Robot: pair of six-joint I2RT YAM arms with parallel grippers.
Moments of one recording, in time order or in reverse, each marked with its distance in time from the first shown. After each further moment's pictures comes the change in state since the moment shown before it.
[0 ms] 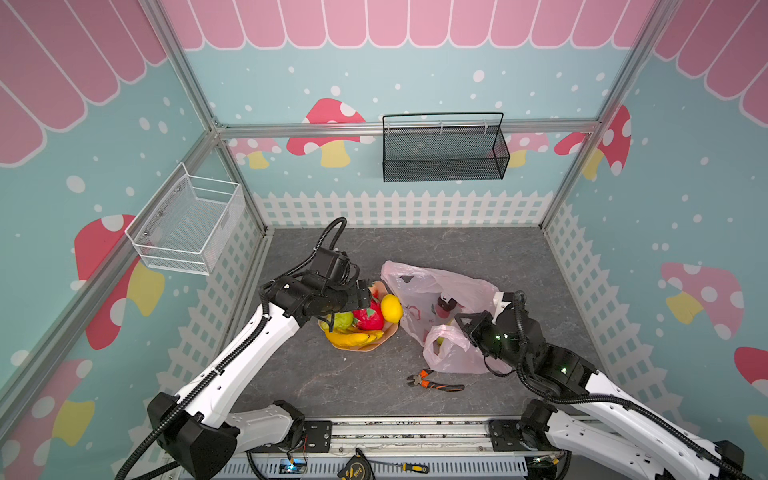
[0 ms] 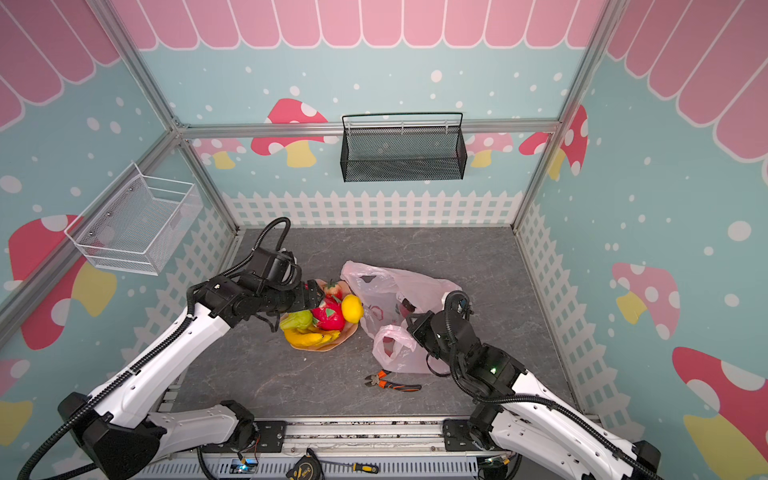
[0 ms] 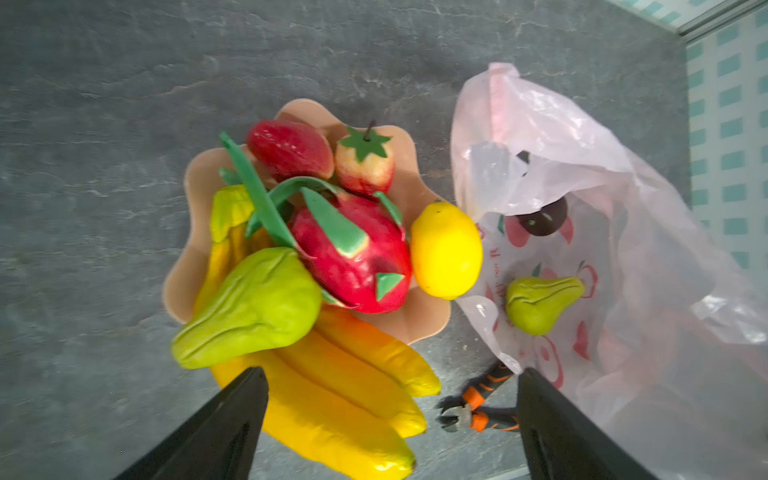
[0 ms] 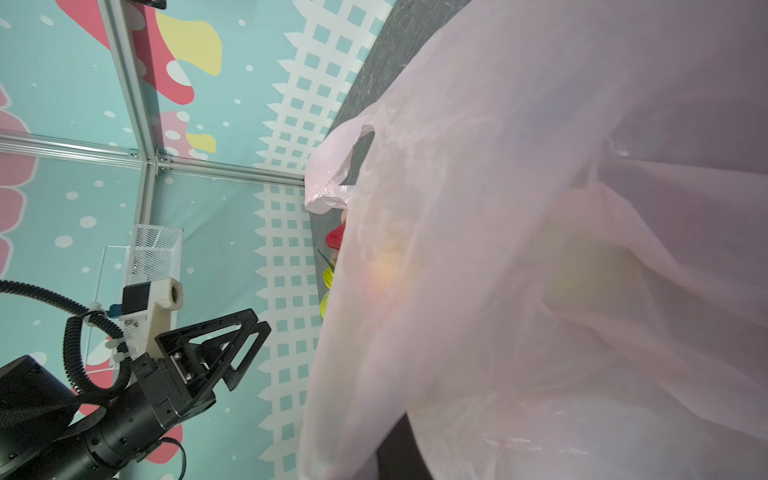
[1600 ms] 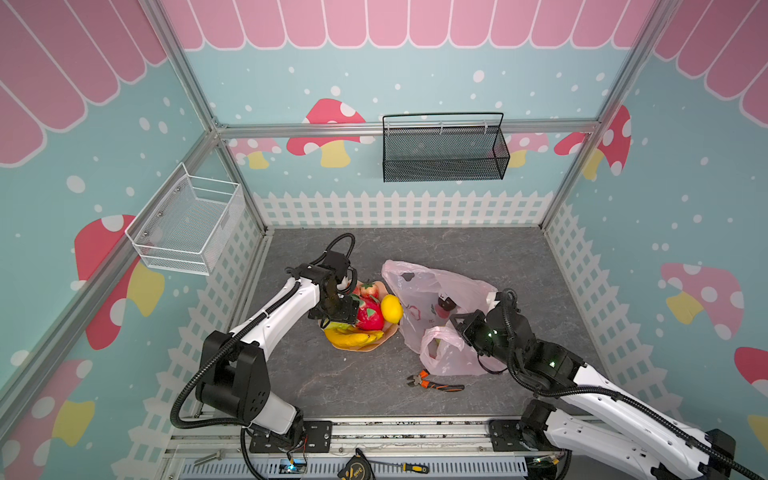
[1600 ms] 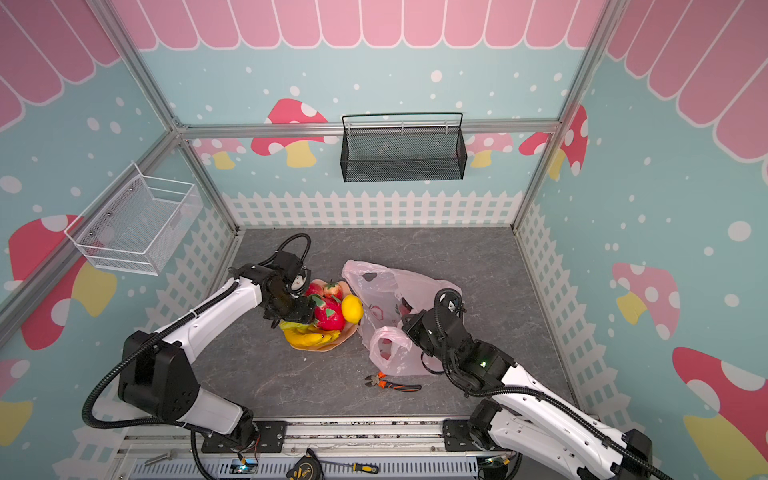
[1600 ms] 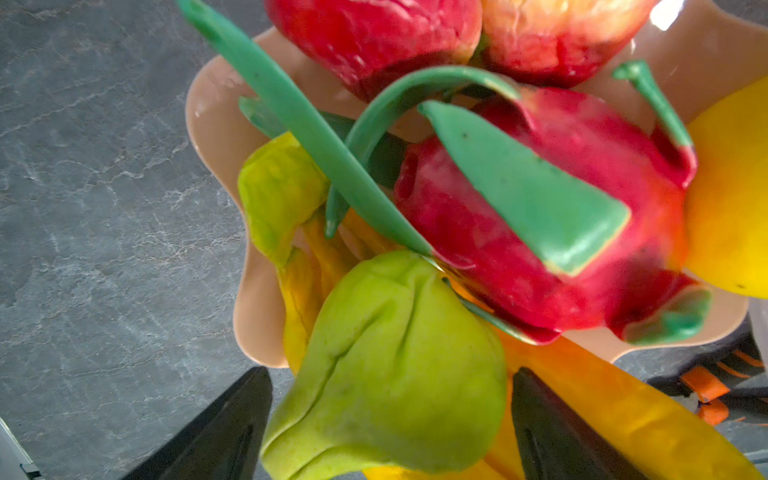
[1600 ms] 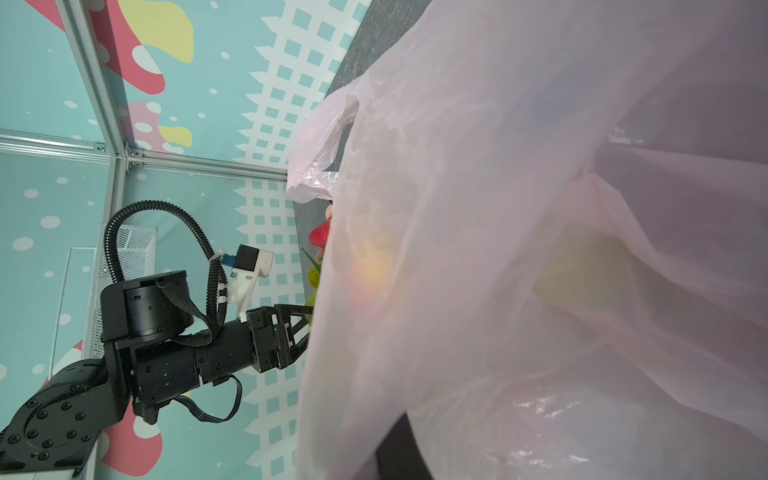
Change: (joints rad) left arm 0.150 0.301 -0.059 -0.055 0.014 0.381; right arm -0.001 0.064 0.000 0.024 -0.010 0.005
